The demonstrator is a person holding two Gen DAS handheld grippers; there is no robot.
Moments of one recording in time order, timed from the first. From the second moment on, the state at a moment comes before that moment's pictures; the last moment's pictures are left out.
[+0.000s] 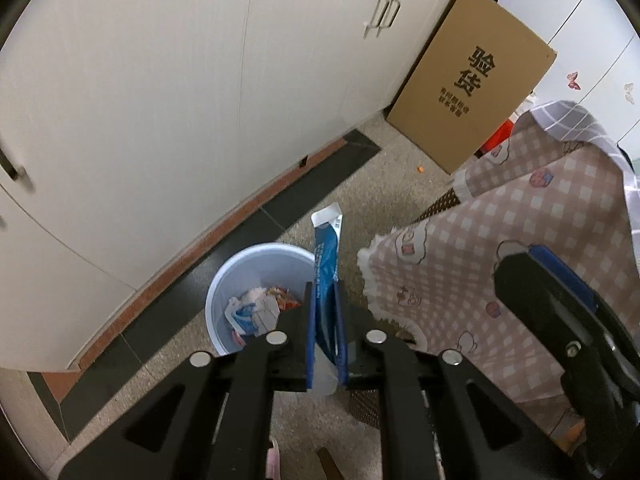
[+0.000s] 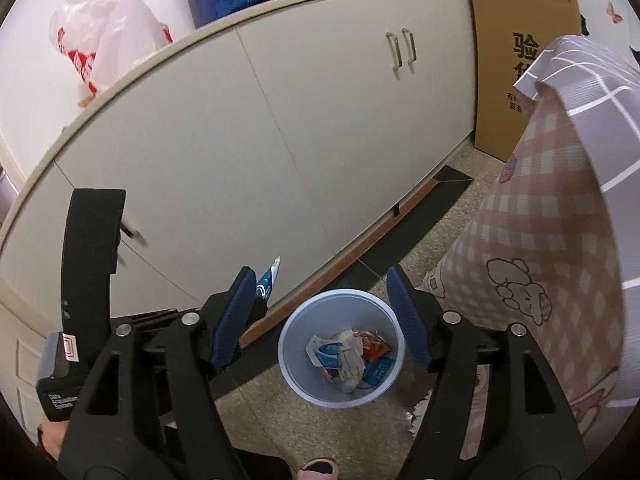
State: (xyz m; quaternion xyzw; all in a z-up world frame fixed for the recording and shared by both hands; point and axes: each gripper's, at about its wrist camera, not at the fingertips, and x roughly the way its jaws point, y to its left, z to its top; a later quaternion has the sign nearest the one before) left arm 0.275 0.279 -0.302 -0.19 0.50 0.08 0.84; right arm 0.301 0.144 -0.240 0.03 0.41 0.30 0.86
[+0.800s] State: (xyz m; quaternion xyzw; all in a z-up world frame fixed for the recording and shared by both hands) left arm 0.225 0.245 -0.167 -0.14 0.38 0.11 0.91; right arm 0.266 0.101 -0.132 0.08 0.33 0.34 0.88
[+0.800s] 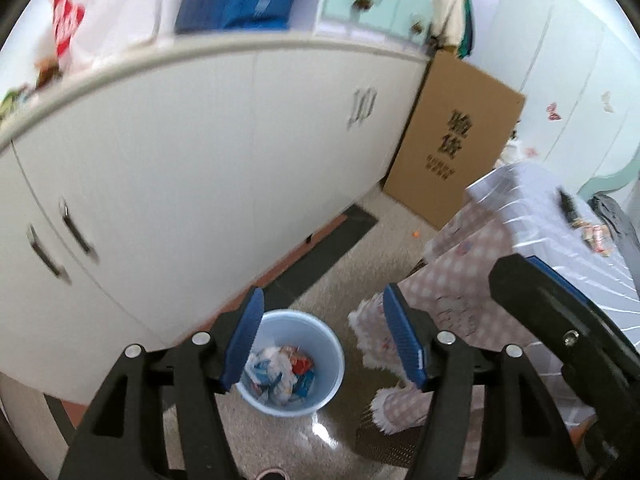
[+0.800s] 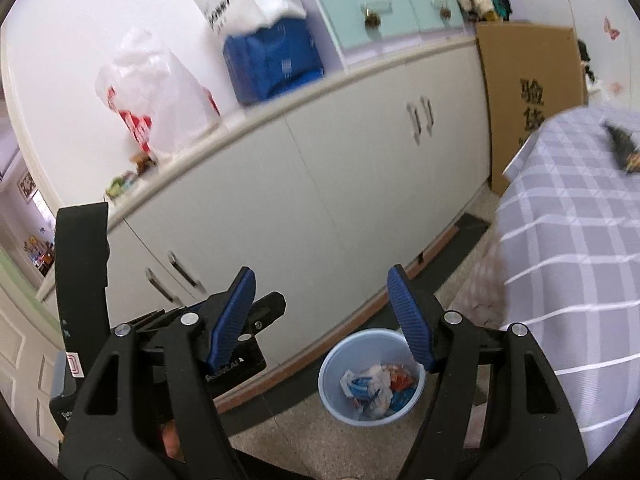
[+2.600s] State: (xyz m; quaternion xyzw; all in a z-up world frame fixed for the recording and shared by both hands) left arm 0.457 -0.131 -0.088 0.00 0.33 -0.15 0.93; right arm 0.452 -0.287 -0.137 0.17 0.40 0.06 0.90
